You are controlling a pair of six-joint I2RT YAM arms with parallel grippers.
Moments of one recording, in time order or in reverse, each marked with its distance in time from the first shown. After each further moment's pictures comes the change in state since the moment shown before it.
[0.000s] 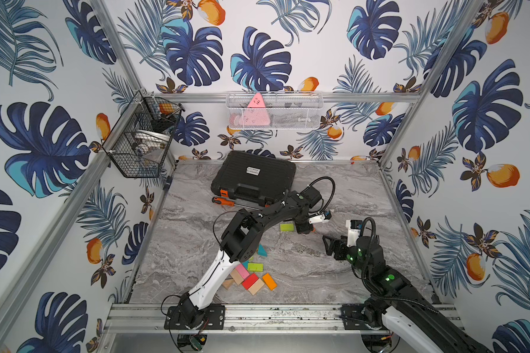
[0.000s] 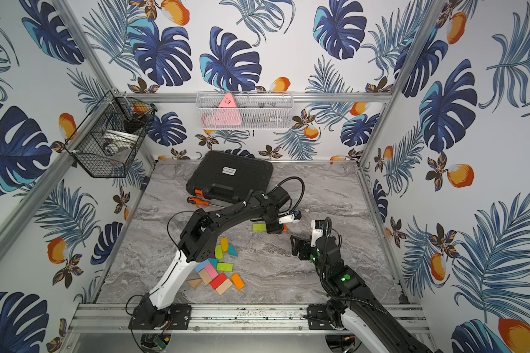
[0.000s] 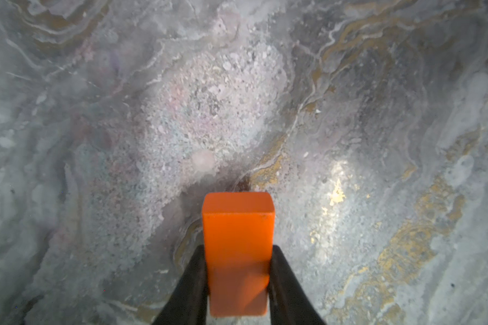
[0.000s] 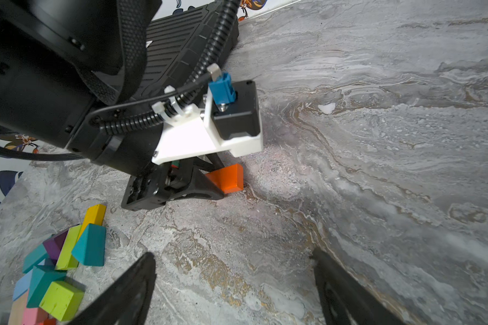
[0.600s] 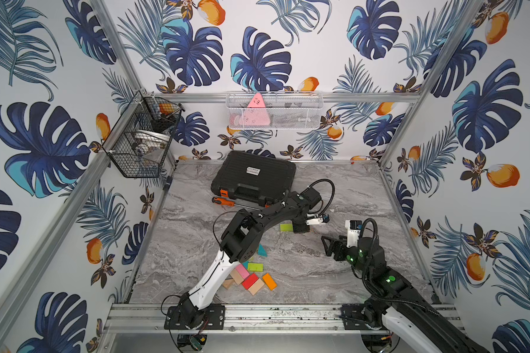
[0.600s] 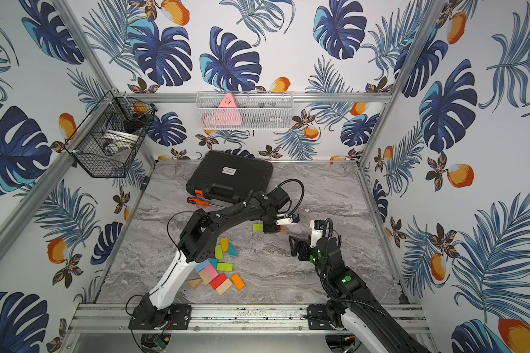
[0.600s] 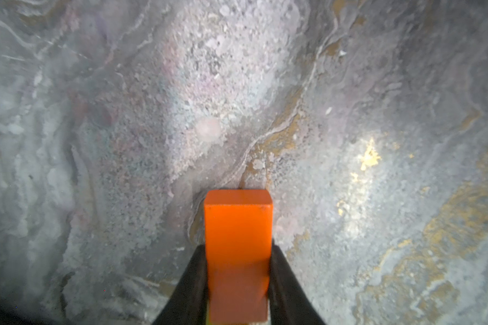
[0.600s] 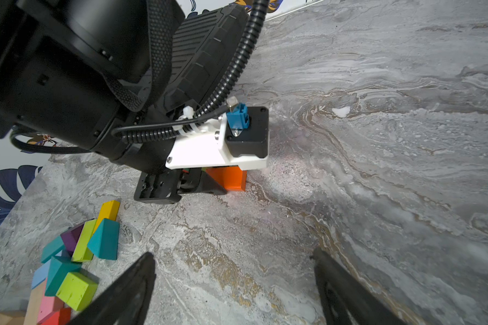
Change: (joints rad) left arm 0.000 -0.002 -0.013 -0.022 -0.098 0.093; right arm 0.000 -0.024 -0.010 0.015 -0.037 -0.008
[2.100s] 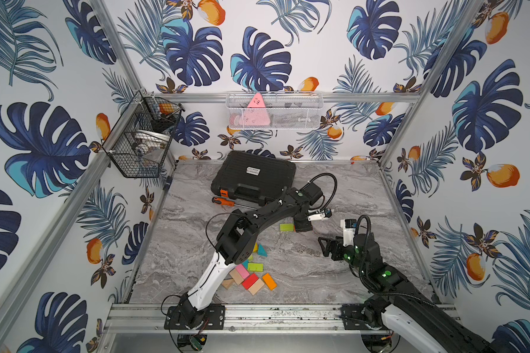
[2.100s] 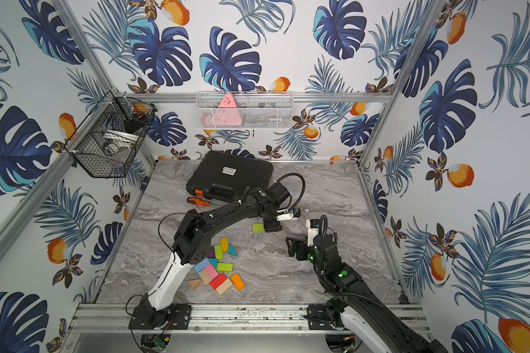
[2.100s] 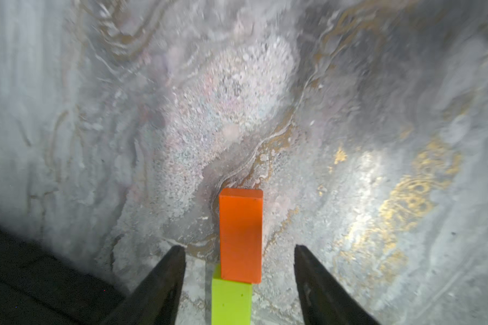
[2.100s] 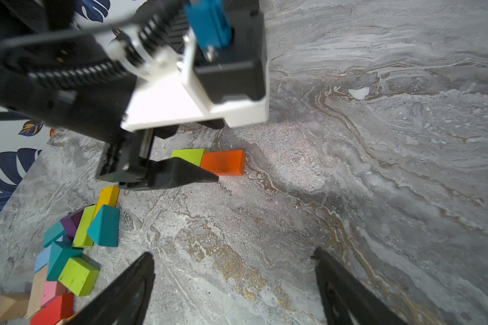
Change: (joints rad) left arm -0.009 -0.118 -0.001 0.014 0.016 -0.062; right arm 0.000 0.085 0.023 0.014 -0.048 -0.008
